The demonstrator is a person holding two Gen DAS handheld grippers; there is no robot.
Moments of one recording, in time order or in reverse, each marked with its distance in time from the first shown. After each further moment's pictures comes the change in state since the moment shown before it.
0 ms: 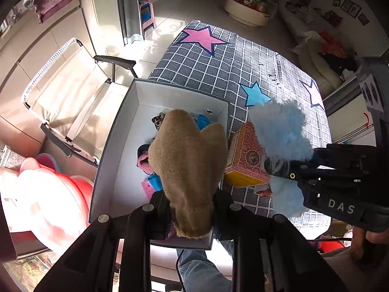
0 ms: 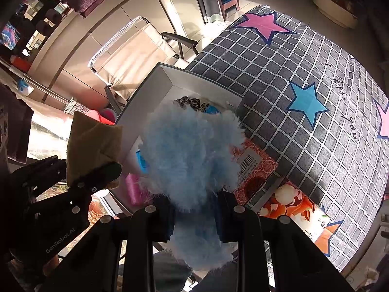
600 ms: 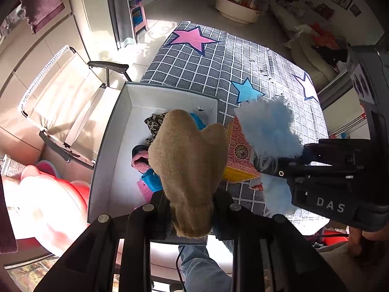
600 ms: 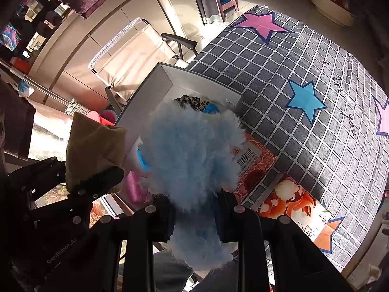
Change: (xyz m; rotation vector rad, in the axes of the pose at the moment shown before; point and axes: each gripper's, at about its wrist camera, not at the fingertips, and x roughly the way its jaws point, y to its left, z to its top) left arm -0.011 -0.017 -0.004 0.066 -0.004 -0.013; right arm -0.006 0.000 -0.008 0.011 -0.012 0.001
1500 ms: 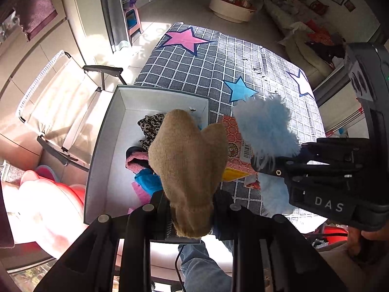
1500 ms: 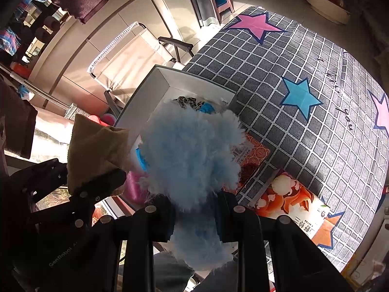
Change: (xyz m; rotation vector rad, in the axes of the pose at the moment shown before) left arm -0.003 -0.010 0.000 0.027 -0.004 -0.009; right arm -0.007 -0.006 -0.006 0.018 -0.015 0.000
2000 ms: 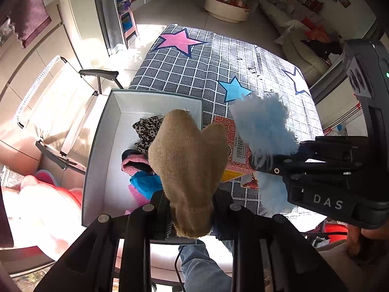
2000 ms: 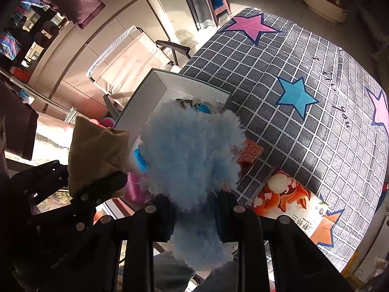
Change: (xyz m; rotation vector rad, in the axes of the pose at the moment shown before) left arm -0.002 -0.010 0.000 0.026 -0.007 -0.004; right arm -0.006 -0.007 -0.004 0.020 -0.017 0.001
